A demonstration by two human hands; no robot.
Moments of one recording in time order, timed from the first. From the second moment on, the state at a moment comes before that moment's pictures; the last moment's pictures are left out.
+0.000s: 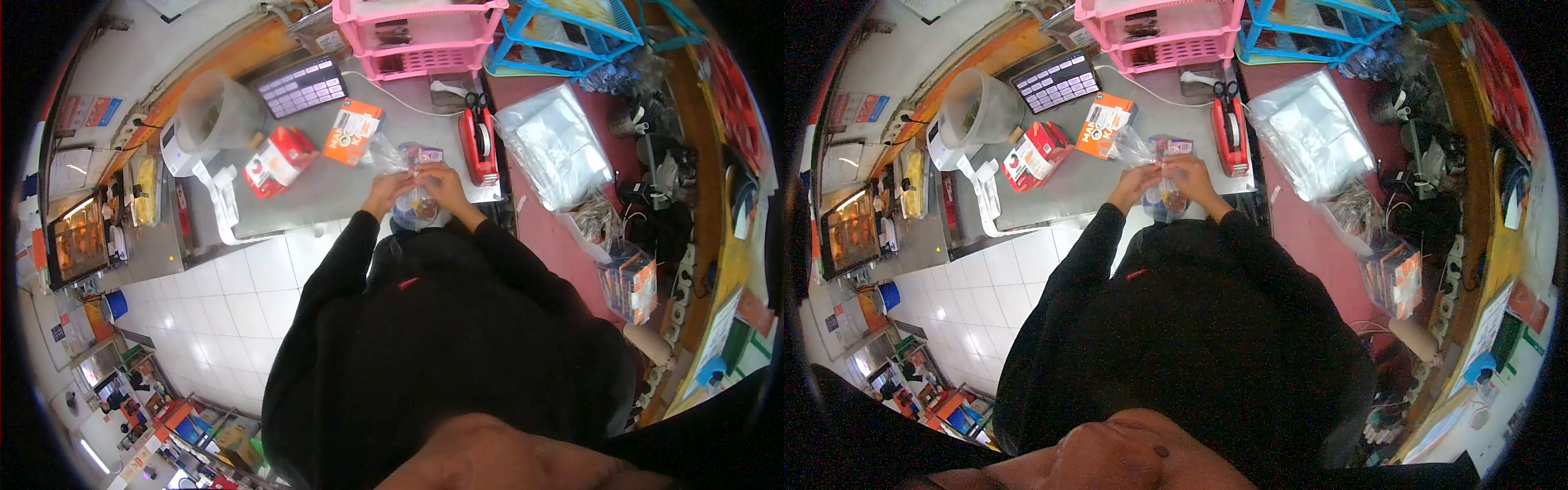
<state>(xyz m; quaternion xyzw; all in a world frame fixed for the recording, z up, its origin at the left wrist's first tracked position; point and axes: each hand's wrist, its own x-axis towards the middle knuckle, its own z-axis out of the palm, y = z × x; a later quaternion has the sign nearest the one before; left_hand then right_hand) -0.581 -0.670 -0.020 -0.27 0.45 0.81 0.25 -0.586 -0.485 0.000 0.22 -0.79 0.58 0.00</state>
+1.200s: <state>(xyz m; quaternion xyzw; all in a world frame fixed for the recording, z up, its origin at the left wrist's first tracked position) -0.563 -0.672 -0.009 -0.15 0.62 0.76 0.16 -0.586 -0.487 -0.012 0.07 -0.72 0.66 -0.18</state>
